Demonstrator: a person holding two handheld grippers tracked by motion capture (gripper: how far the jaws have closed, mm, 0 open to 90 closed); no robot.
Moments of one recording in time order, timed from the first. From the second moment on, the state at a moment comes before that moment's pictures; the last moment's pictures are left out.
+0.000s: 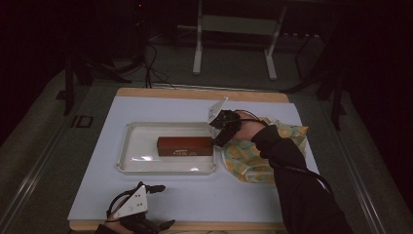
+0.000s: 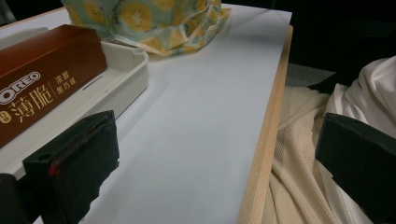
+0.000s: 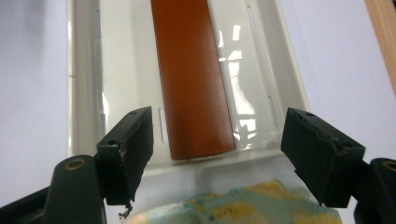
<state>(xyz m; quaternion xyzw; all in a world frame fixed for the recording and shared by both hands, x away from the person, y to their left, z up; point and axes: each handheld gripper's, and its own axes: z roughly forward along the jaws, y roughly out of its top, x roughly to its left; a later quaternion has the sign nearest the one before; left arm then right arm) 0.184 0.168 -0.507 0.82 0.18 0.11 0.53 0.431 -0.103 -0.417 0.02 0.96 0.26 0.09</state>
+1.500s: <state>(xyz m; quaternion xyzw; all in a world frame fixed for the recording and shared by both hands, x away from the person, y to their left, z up) 0.184 0.168 -0.507 0.82 0.18 0.11 0.53 0.418 -0.208 -0.405 0.22 0.89 0.35 0.21</state>
